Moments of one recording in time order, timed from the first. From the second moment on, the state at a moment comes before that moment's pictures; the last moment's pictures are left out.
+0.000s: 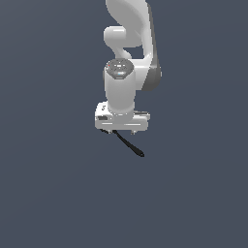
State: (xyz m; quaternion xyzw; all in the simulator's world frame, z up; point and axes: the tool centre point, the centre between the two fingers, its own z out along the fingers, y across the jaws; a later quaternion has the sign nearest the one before) arm -0.003 -0.009 0.166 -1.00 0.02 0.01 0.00
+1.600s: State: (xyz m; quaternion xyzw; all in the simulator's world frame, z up) arm -0.053 -0.010 0.088 -0.95 -0.32 0.00 0.00
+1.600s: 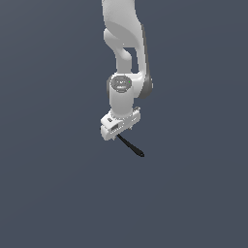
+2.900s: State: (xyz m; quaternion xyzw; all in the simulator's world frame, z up) arm -0.072 -0.007 0.051 -0.91 -0.42 0.00 0.00
